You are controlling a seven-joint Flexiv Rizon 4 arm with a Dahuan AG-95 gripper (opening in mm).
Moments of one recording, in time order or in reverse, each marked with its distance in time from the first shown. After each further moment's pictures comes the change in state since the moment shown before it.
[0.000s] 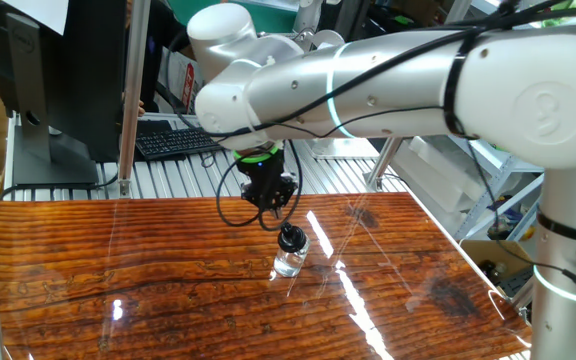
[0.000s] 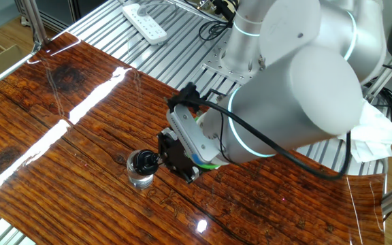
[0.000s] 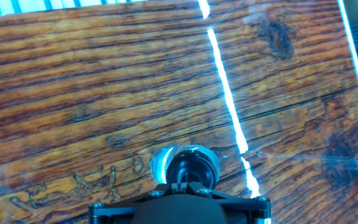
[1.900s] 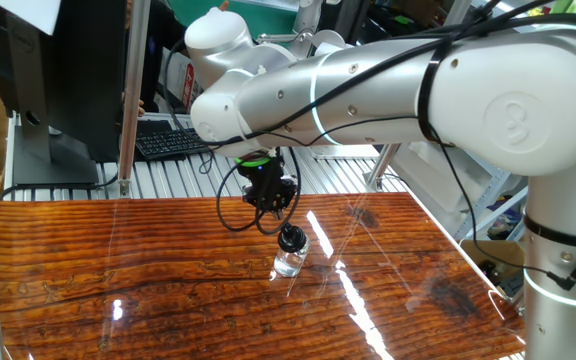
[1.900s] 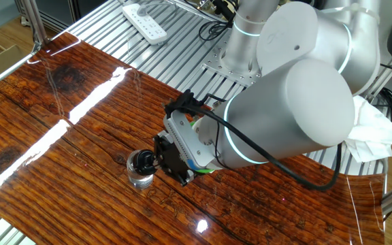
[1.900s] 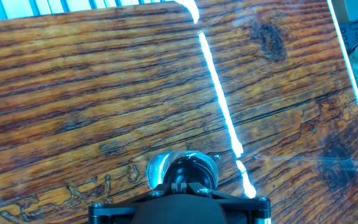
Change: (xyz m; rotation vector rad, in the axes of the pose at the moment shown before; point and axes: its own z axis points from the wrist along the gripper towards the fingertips) arm -0.006 -0.003 0.014 0.026 -0.008 0.009
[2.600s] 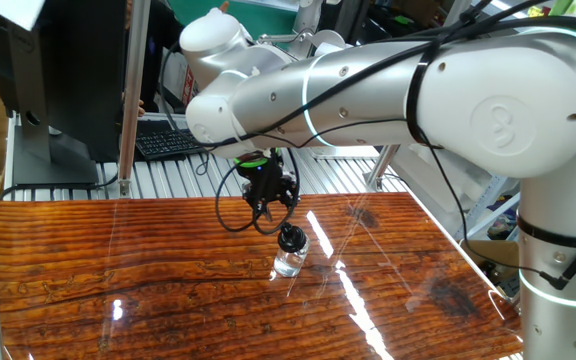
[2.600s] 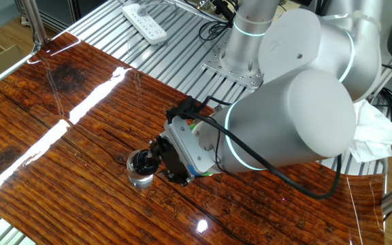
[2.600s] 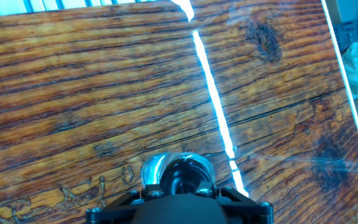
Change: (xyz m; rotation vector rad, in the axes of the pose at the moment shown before) arm -0.003 -0.002 0.004 0.017 0.000 -0.007
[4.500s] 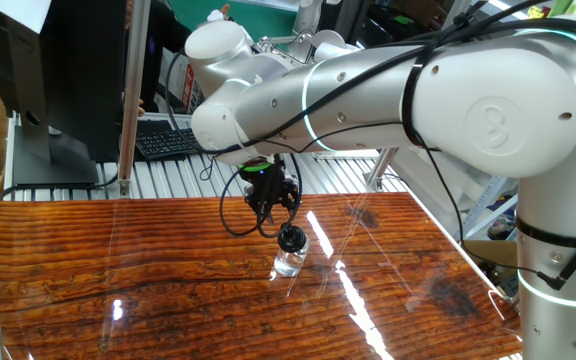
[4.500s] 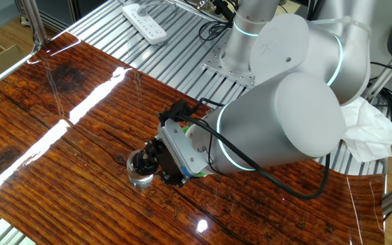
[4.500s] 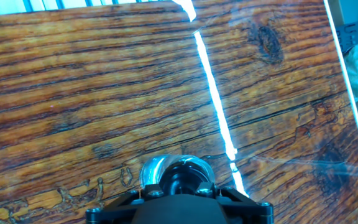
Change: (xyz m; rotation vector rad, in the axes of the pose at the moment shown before) arm -0.003 0.000 0.012 -0.006 -0.007 -0.006
